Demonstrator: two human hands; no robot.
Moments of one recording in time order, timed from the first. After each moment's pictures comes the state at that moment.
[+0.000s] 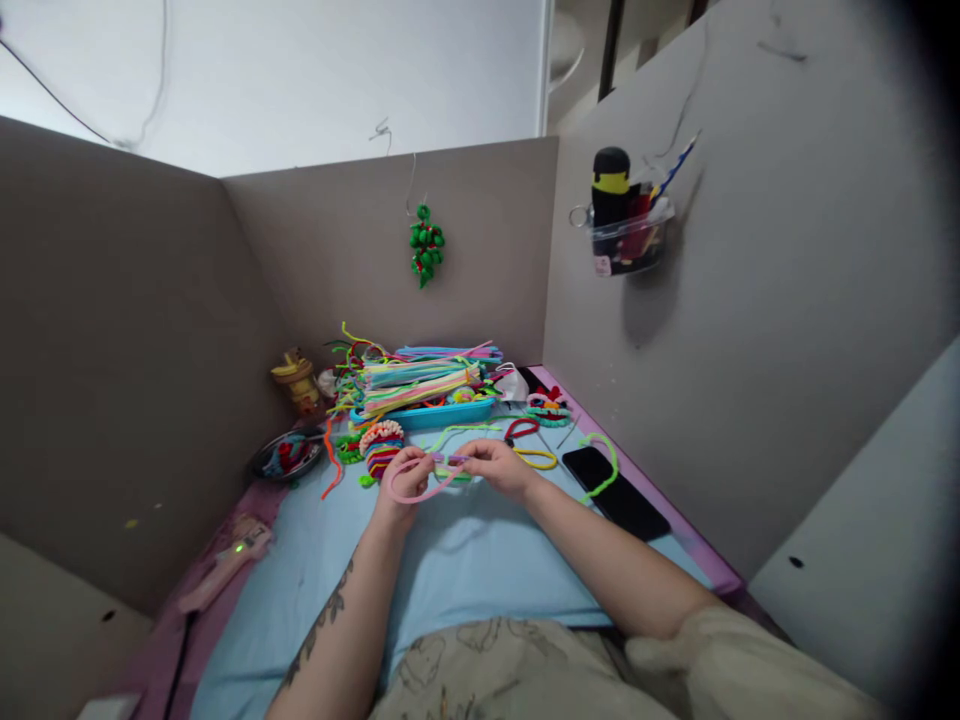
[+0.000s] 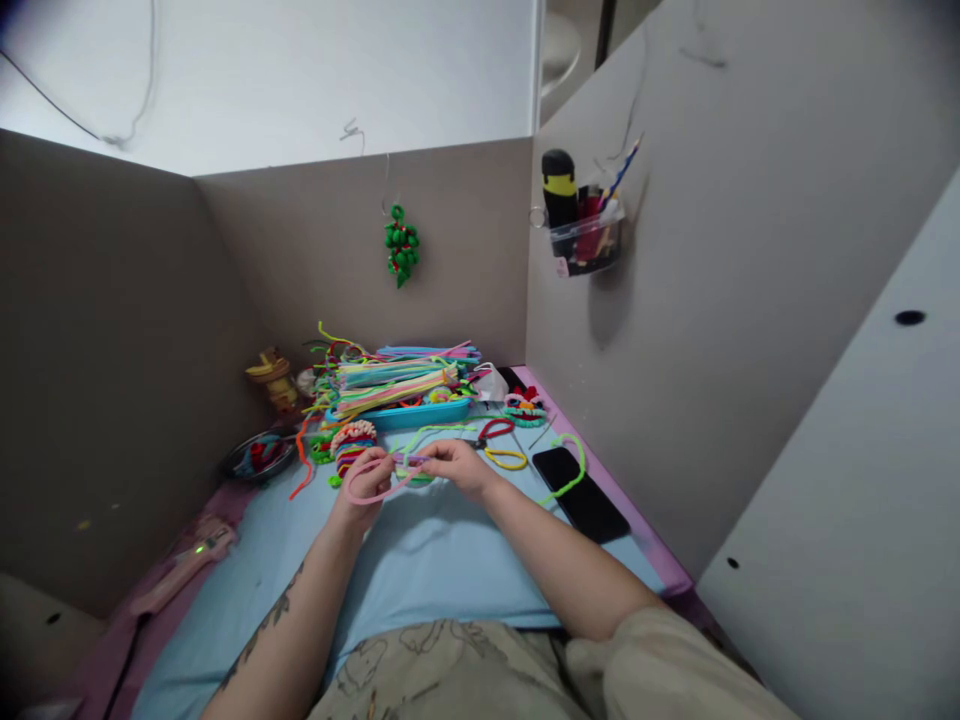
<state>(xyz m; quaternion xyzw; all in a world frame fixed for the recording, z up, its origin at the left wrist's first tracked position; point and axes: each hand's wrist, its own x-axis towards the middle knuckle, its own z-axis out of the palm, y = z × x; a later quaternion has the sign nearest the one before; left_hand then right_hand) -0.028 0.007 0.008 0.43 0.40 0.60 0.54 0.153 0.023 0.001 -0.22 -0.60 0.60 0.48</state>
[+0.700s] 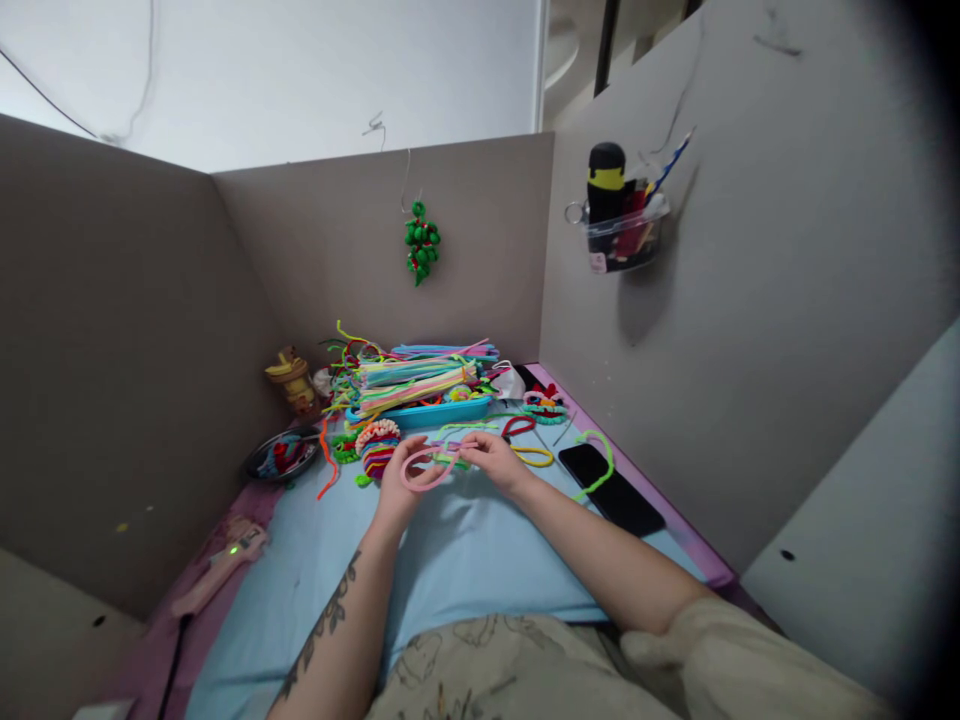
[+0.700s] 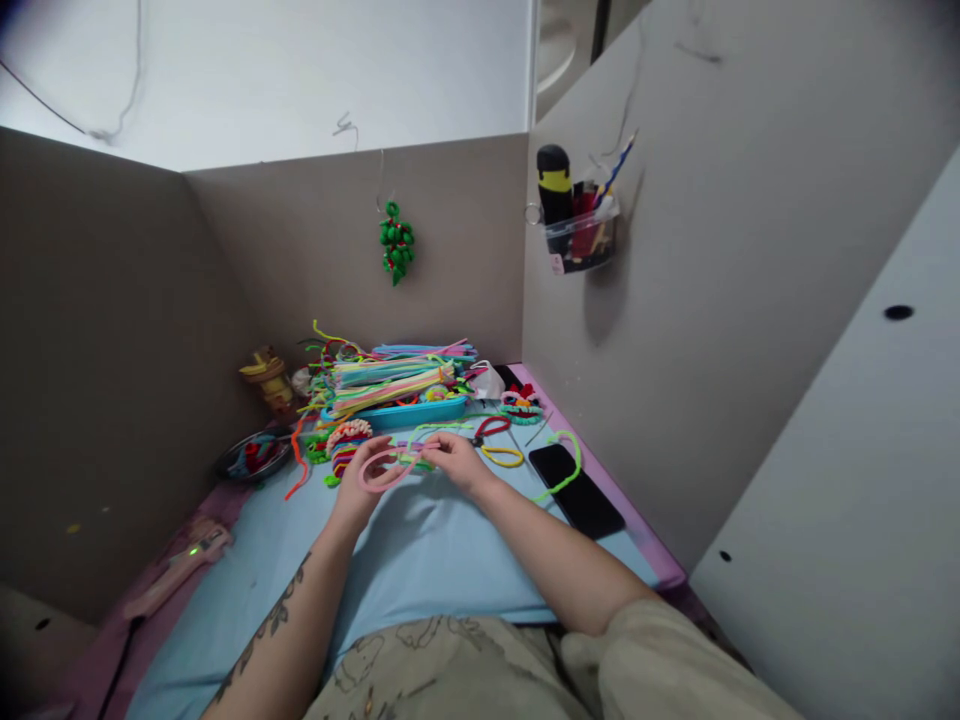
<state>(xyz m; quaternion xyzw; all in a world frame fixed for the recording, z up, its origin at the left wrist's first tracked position) -0.028 0.004 0.010 0.61 0.45 0.55 0.34 0.147 0.030 -0.006 -0.31 -0.56 0.54 0.55</state>
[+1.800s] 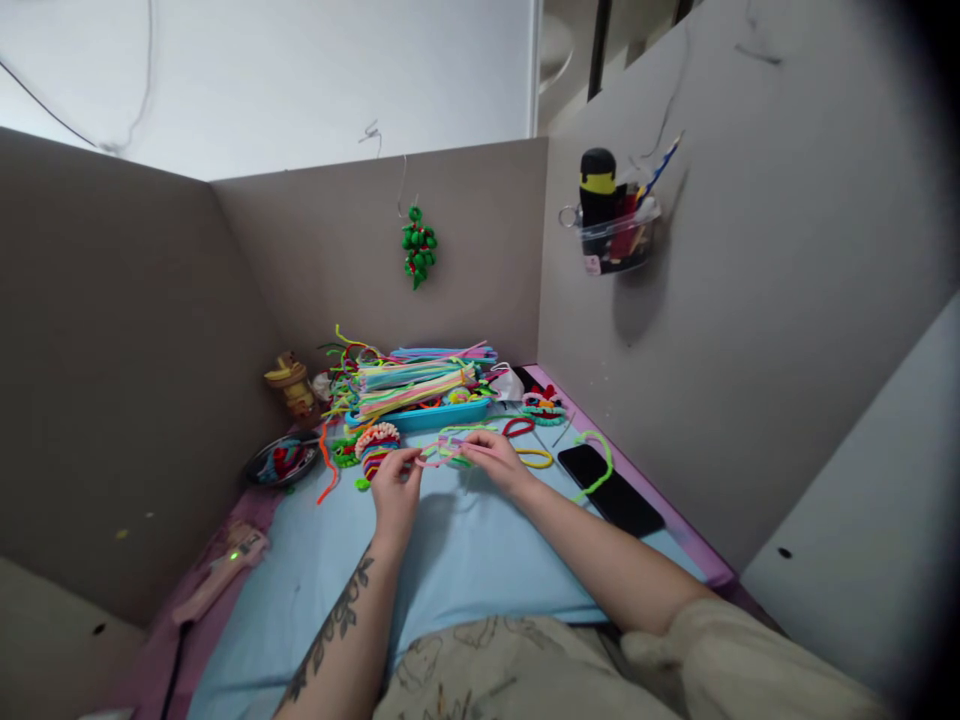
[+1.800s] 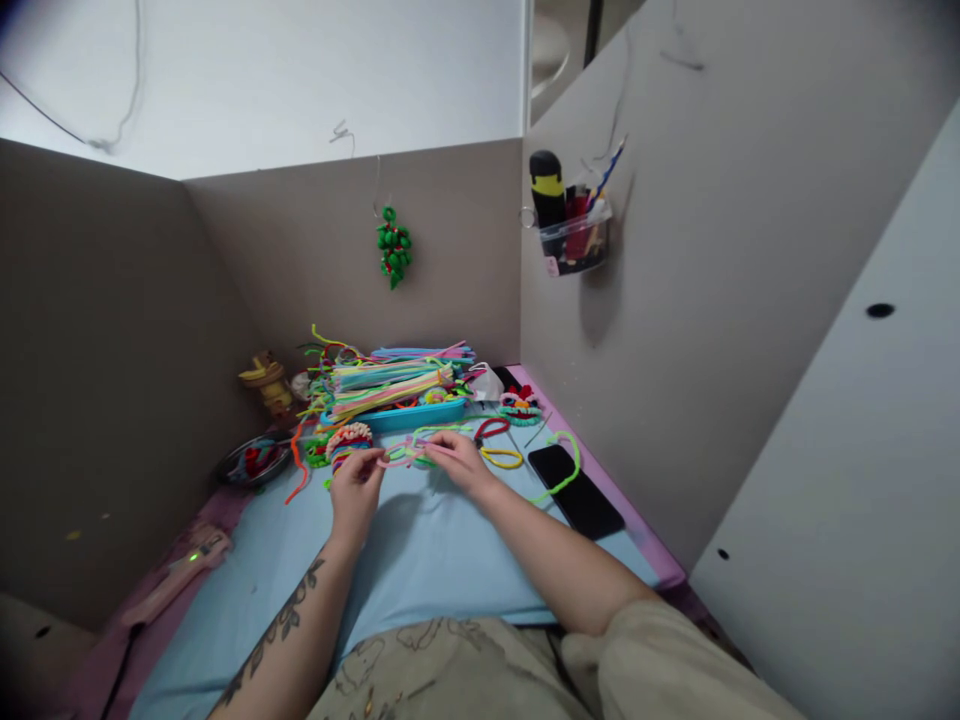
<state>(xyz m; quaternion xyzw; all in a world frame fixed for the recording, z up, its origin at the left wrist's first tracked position) -0.033 0.002 0.006 0.64 0.49 0.57 0.10 0.153 0.031 -0.004 -0.32 -0.60 0.47 0.56</state>
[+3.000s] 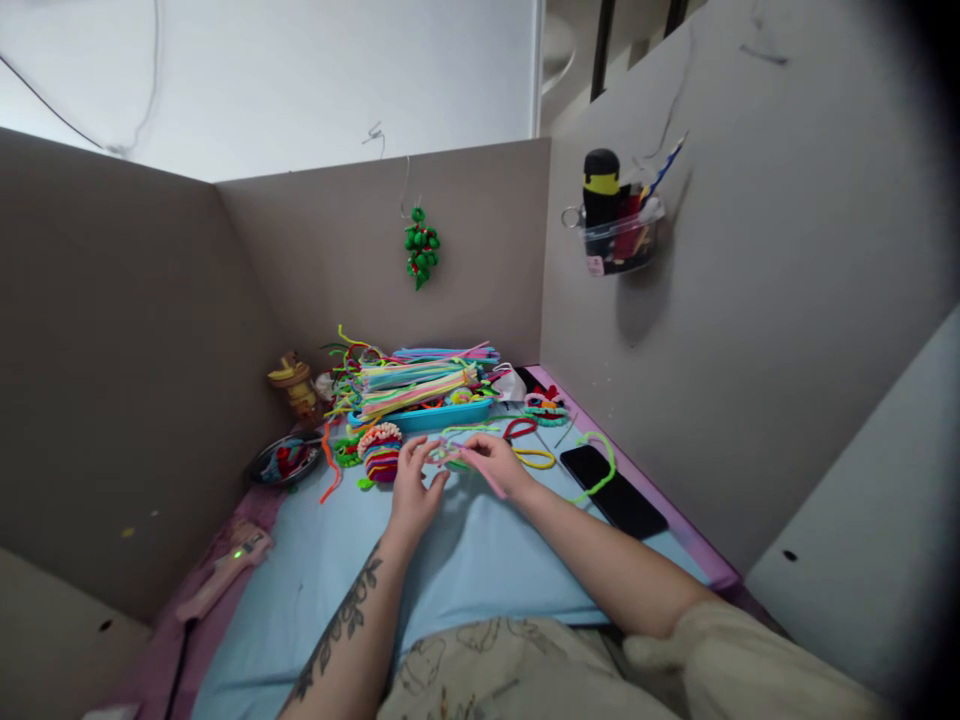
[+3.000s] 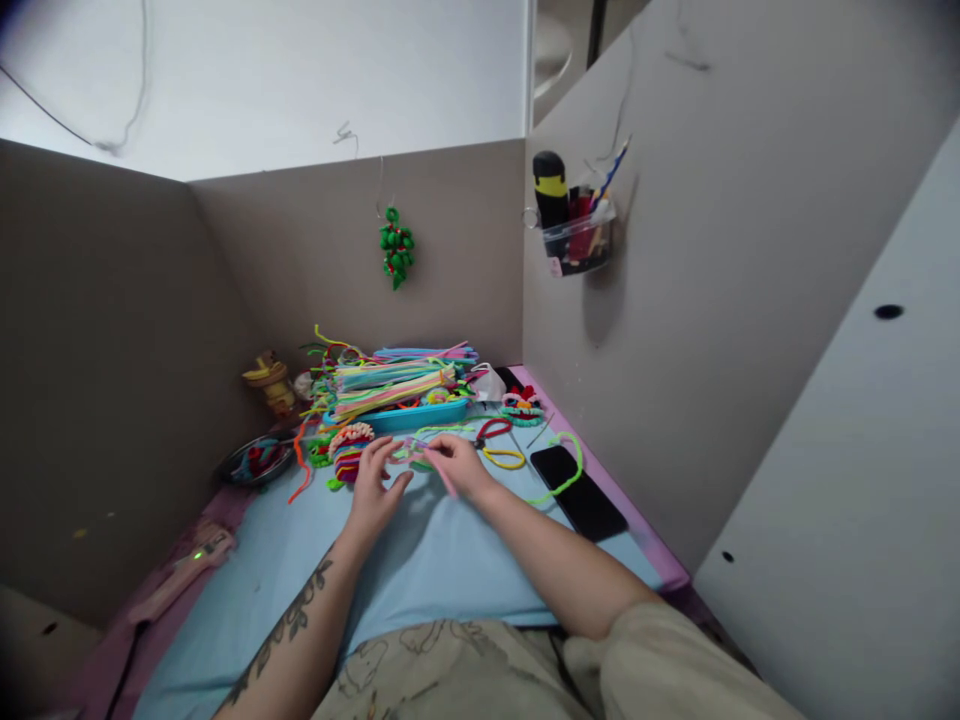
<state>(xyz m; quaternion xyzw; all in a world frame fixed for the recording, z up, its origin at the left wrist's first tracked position) -0.021 -0.002 0.003 0.72 0.44 0.52 0.12 0.146 0.029 -0.003 -0.35 -0.59 0.49 0.55</state>
